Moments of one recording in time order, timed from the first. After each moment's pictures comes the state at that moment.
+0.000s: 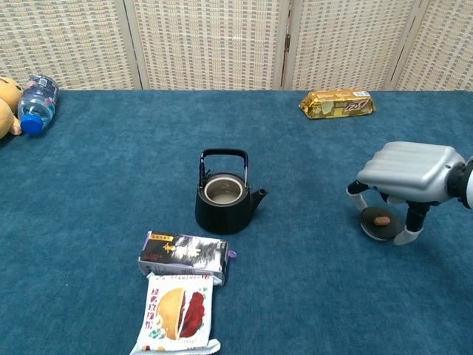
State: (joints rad) left arm 0.00 -1.10 -0.05 -1.63 1.53 1.62 0.13; right arm 0.74 -1.38 -0.05 -1.51 -1.20 0.84 -0.72
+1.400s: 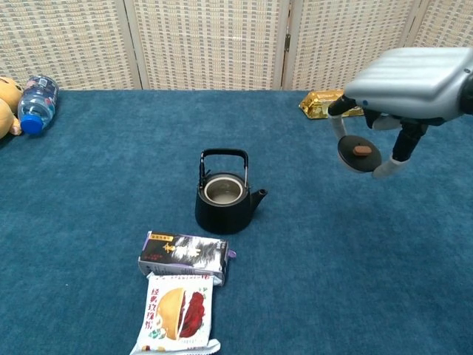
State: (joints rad) left arm -0.01 -1.10 -0.03 -1.63 1.56 1.59 0.15; right arm 0.78 -1.19 0.06 -1.89 -1.13 0.98 -0.88
